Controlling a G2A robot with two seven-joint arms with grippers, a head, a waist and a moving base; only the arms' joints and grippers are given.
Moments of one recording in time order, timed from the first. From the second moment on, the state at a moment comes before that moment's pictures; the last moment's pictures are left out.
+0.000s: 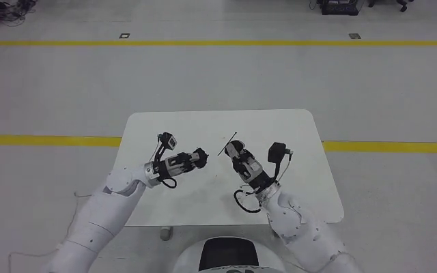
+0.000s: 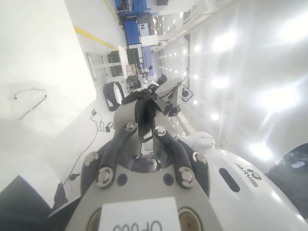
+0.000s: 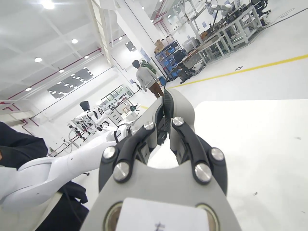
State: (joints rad) left arm 1.32 -1.03 -1.09 -1.38 -0.64 -0.34 -0.98; right arm -1.57 -1.23 0.98 -1.74 -0.65 -0.34 -0.20
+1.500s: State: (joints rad) left arm 1.34 -1.03 -1.11 -1.41 -0.62 -0.34 -1.01; right arm -1.57 -1.26 0.93 -1.72 -0.92 -0.26 -0.27
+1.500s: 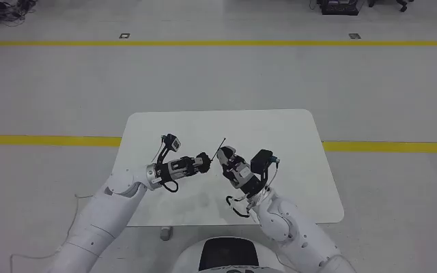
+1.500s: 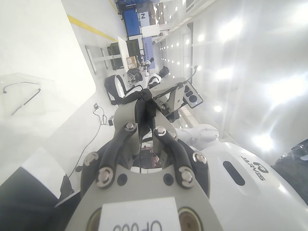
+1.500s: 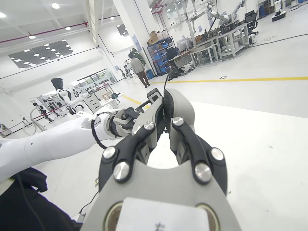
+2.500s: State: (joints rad) left arm 1.34 -1.03 -1.11 -1.41 -0.62 -0.34 -1.01; right arm -1.58 -1.27 0.94 -1.71 -0.96 -0.24 -0.28
